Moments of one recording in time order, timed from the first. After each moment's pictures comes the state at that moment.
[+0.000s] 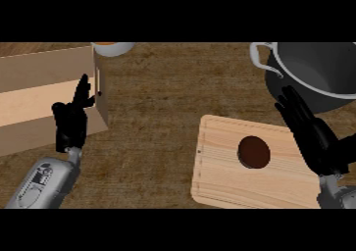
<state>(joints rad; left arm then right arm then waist) -0.31 0.31 -0.22 -1.30 0.18 0.44 0.06 -0.11 -0.43 0.21 -1.64 -0.44 -0.16 0.12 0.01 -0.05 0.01</state>
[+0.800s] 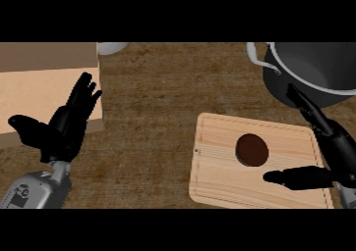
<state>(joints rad) -0.21 0.33 -0.23 -1.62 0.28 0.34 0.17 -0.09 -0.58 0.25 -1.73 -0.09 -0.11 -0.27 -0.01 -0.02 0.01</state>
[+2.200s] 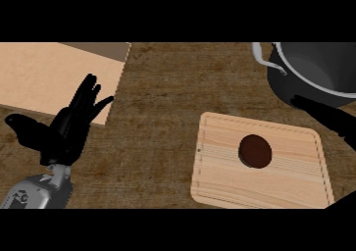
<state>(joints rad) -0.20 0.29 -0.21 -1.68 0.27 0.29 0.26 -0.23 -0.96 0.25 -2.08 -0.07 0.30 0.61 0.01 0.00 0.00</state>
